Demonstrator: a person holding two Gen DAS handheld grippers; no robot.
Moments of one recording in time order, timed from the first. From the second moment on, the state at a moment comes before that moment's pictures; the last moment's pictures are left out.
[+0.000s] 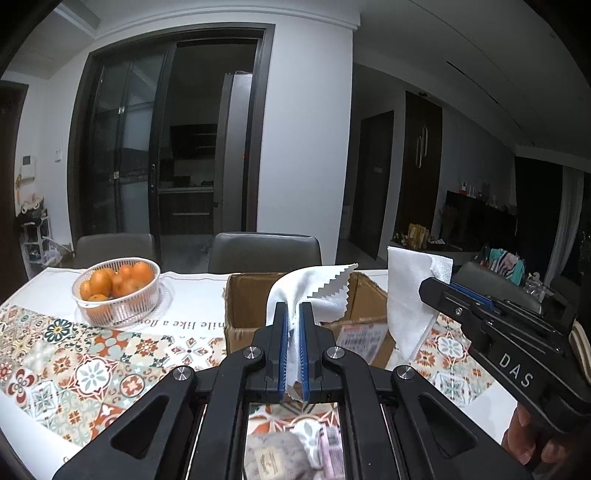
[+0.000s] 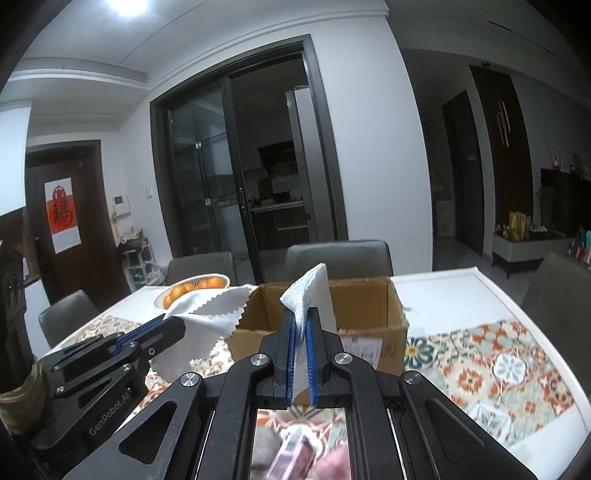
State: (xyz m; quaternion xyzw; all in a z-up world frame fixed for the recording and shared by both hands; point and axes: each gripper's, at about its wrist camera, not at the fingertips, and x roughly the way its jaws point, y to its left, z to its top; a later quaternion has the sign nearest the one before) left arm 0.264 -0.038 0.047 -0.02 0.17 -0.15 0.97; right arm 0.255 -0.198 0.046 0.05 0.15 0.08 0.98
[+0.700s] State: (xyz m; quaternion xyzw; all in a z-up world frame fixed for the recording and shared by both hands) left arm 0.369 -0.060 0.047 0.01 0.19 -0.14 0.97; right arm 0.353 -0.203 0.054 0.03 0.17 0.07 0.98
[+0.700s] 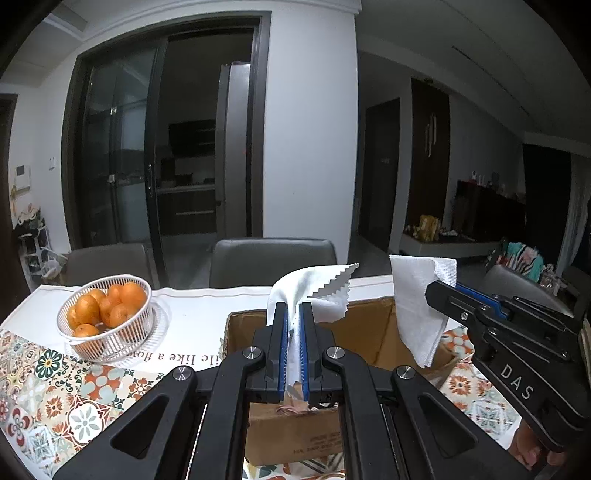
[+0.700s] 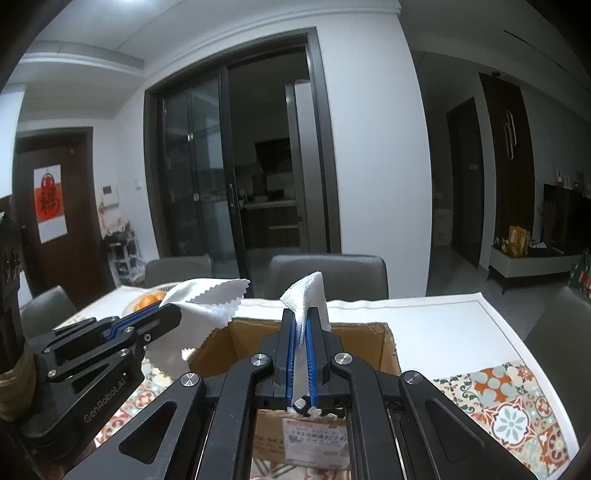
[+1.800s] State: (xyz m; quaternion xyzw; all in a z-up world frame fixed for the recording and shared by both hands) left arm 0.403 -0.093 0.004 0.06 0.26 -0.13 0.95; right arm 0.407 -0.232 0.002 0.04 0.27 0.03 0.96
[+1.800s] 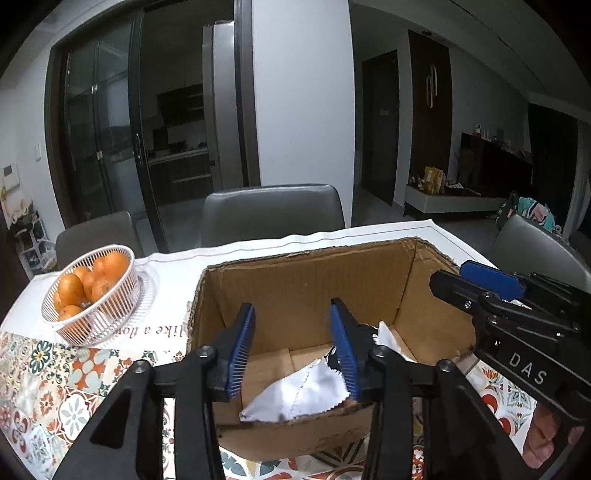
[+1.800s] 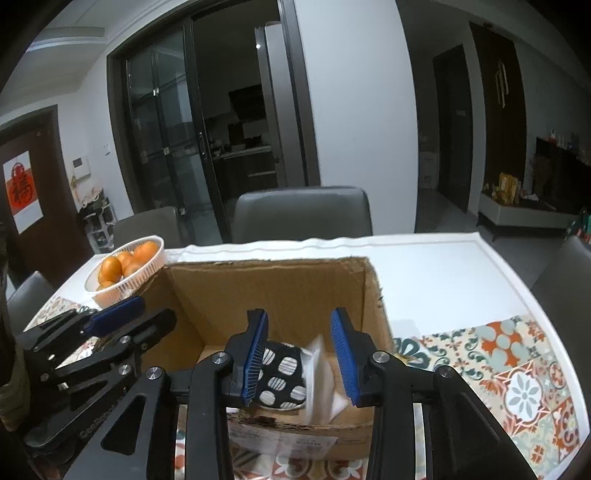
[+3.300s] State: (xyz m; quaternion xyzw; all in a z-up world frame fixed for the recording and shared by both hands) left arm 0.219 -0.075 -0.005 0.07 0.28 -0.12 0.95; right arm 0.229 -0.241 -0.013 0.08 0.25 0.03 0.96
